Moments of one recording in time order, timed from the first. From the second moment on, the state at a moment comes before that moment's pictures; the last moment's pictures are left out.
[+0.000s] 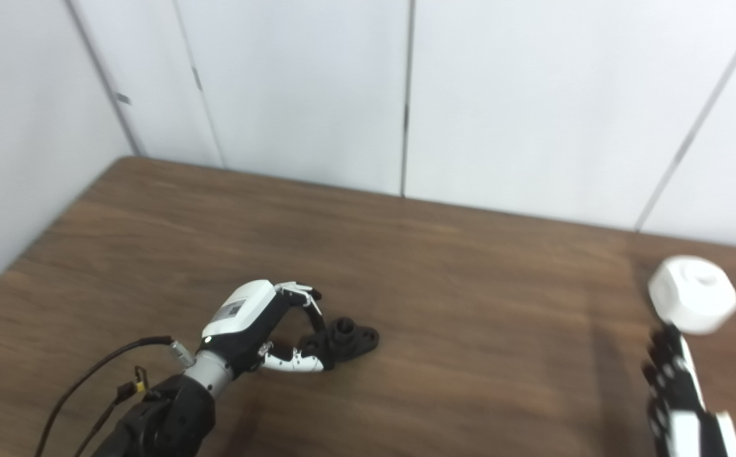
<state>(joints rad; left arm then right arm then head) 0.02 0.32 -0.33 -0.44 0.77 0.37 -0.25 0.23 -0.05 -0.20 -0.41 0.04 0.04 0.18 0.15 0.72</state>
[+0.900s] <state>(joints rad) 0.10 0.31 -0.51 -0.45 0.92 0.15 -0.28 0.23 -0.03 -0.07 -0.59 -0.08 0.20 0.09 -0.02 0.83</state>
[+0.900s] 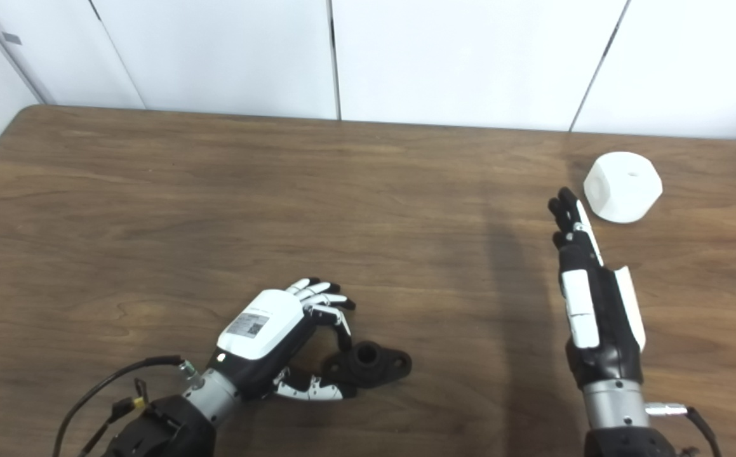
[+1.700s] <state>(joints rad) 0.16 0.25 -0.43 -0.44 0.96 0.13 -0.25 0.23 -0.04 -0.12 -0.68 -0.15 0.29 0.04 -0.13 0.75</state>
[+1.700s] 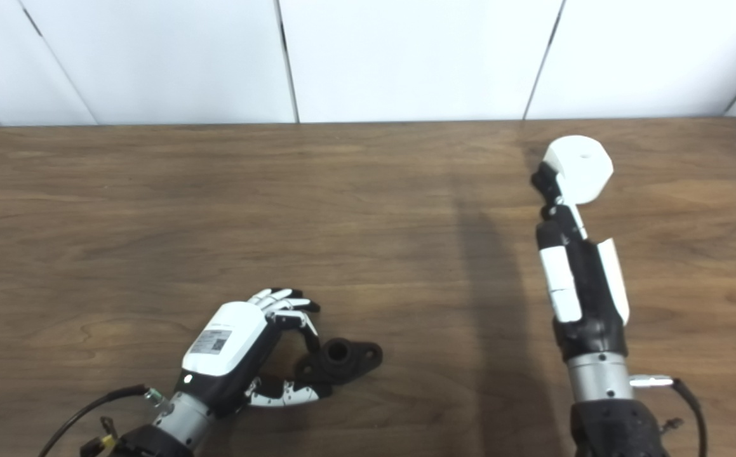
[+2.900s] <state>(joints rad) 0.21 0.26 -0.36 -0.35 0.92 0.01 -0.11 -0.07 -0.30 -0.14 -0.44 -0.68 0.48 0.18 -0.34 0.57</state>
